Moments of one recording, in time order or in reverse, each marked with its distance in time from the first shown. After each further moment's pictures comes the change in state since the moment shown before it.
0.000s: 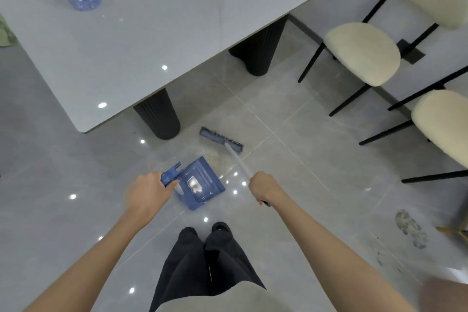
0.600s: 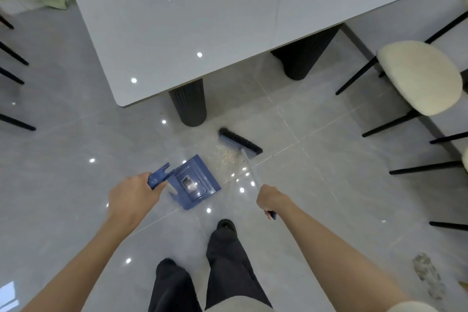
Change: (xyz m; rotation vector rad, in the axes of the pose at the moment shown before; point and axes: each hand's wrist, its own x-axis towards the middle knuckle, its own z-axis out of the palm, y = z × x) left_hand -0.015 -0.076 -0.001 -0.033 0.137 -0.204; right_hand 0.043 -0.029 0.038 -0.503 -0.214 0.068
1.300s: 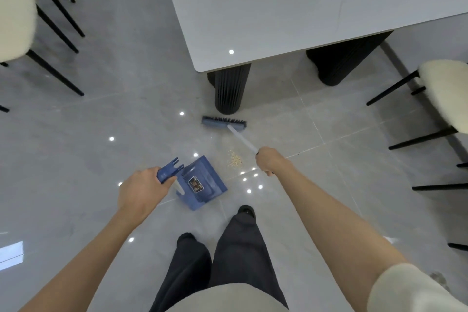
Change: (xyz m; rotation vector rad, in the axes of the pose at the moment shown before) left_hand -0.071 -0.159 -0.007 -0.067 0.004 -0.083; right_hand -0.058 -0.135 0.056 0.049 0.269 -0.233
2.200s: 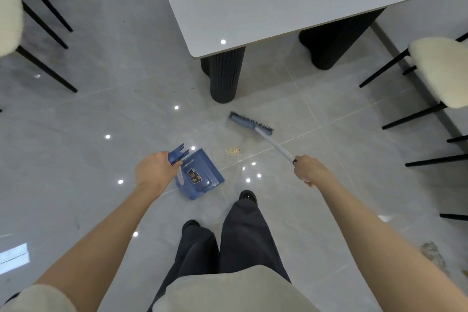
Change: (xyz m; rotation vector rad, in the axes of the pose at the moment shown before) left_hand 0.008 0.002 0.016 0.072 -0.062 -0.013; right_hand -0.045 0.098 0.018 -0.119 0.068 0.215
